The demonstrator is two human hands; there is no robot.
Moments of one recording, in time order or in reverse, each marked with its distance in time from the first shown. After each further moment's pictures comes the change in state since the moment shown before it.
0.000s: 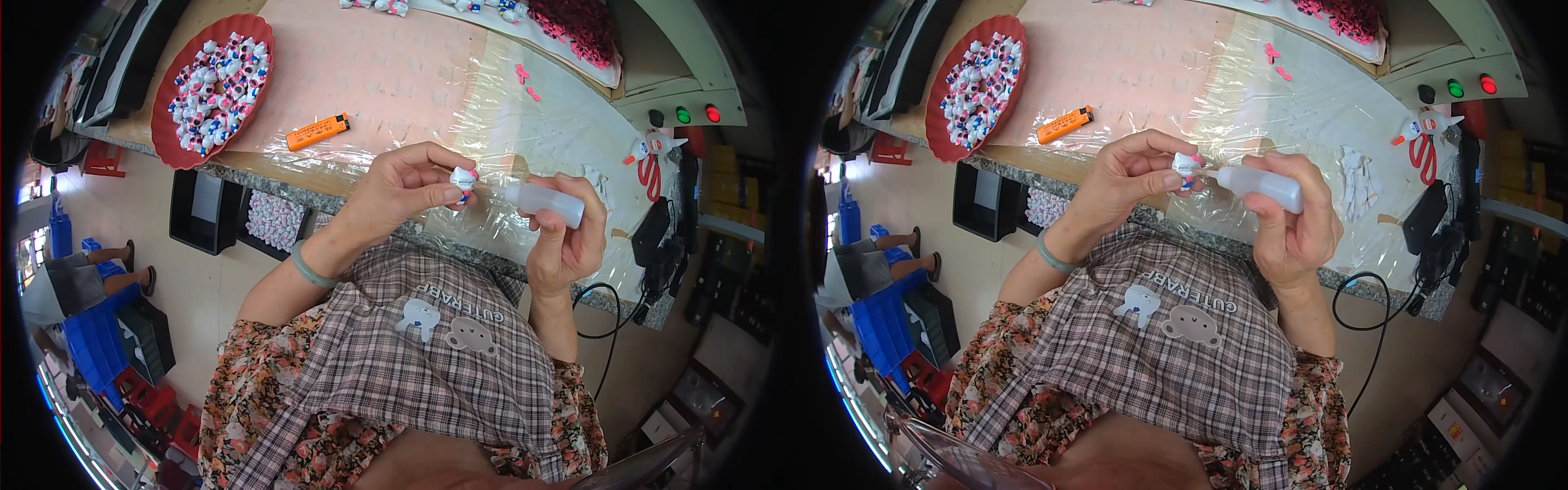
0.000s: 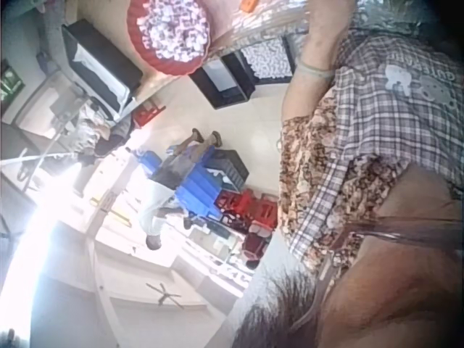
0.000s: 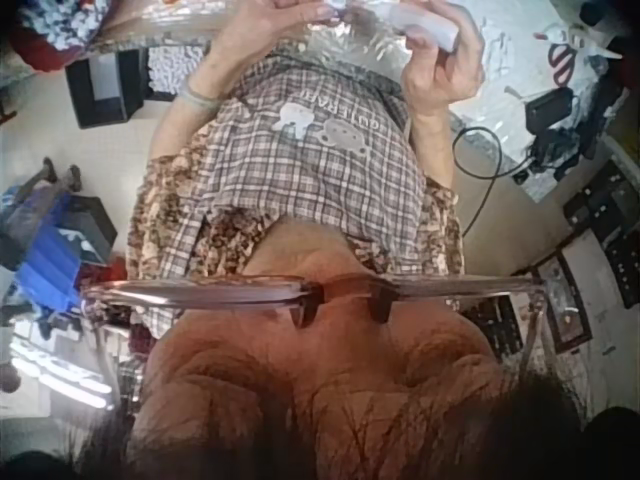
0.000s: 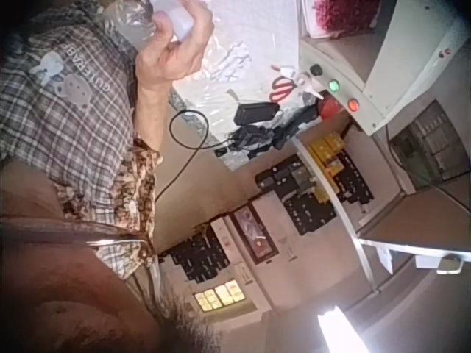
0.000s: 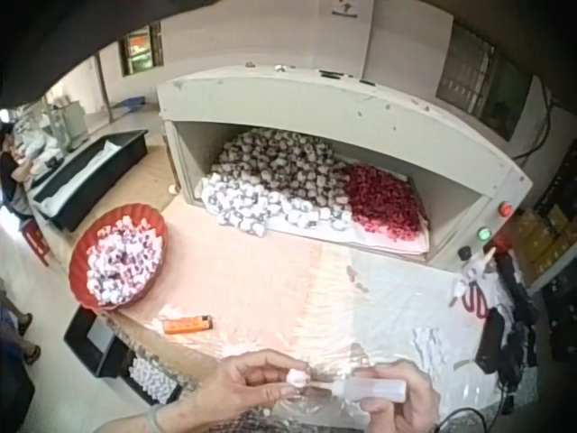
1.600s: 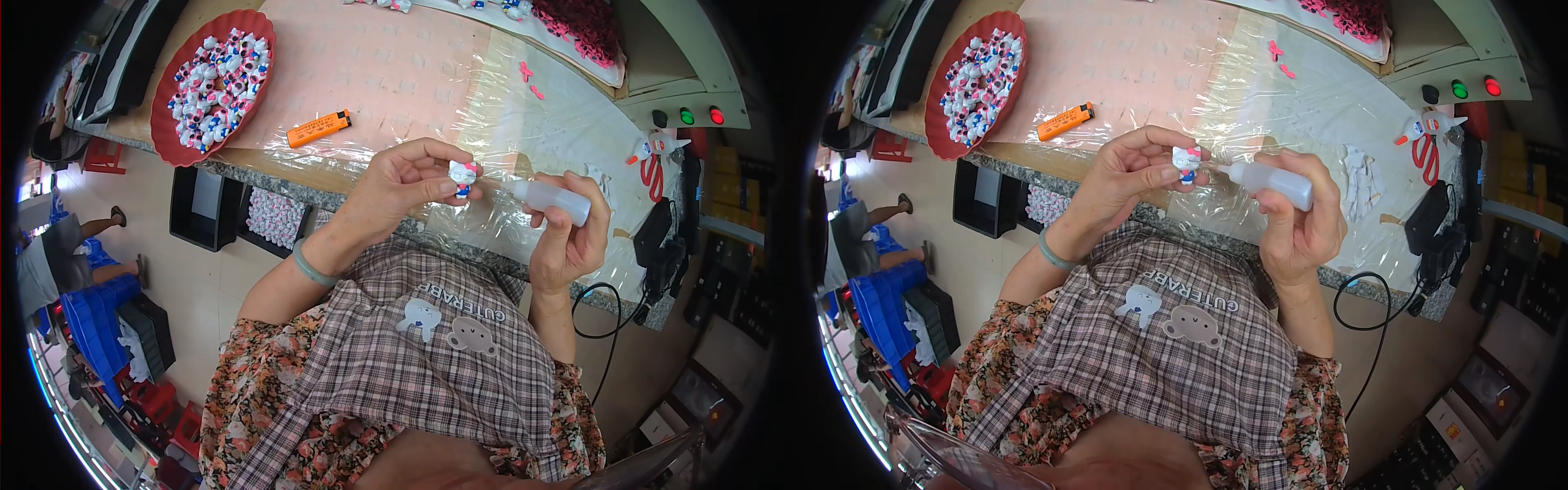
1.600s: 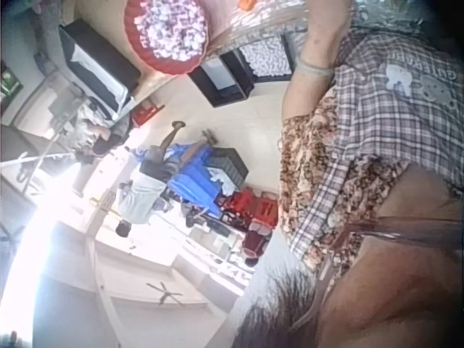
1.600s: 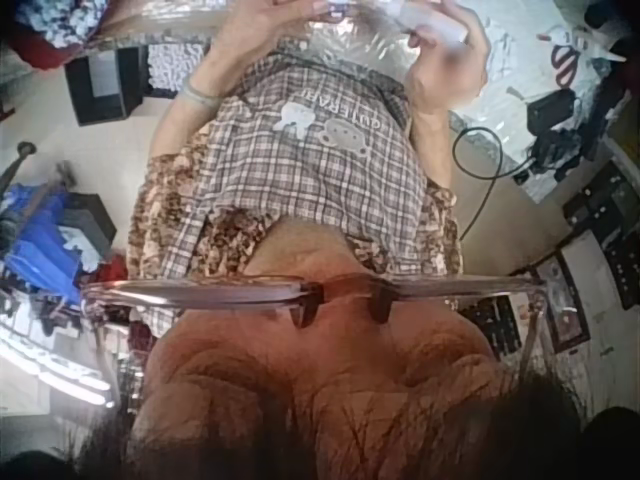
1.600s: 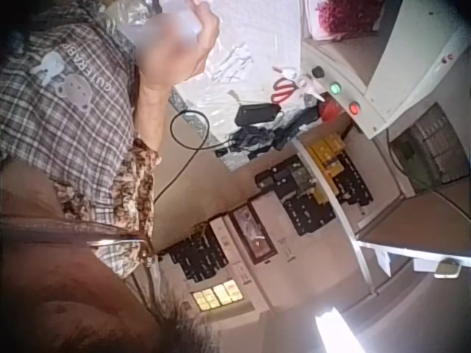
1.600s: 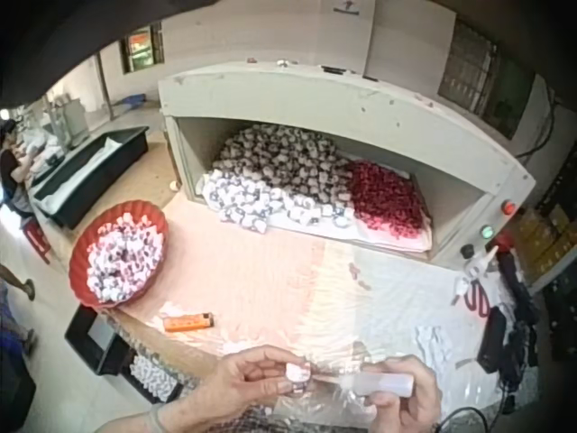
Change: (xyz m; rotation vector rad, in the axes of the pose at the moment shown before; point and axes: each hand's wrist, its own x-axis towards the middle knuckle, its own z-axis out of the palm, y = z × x) left_hand 0.001 -0.003 -0.002 -0.064 0.010 0.006; right_hand -0.005 0.005 0.001 0.078 0.042 0.081
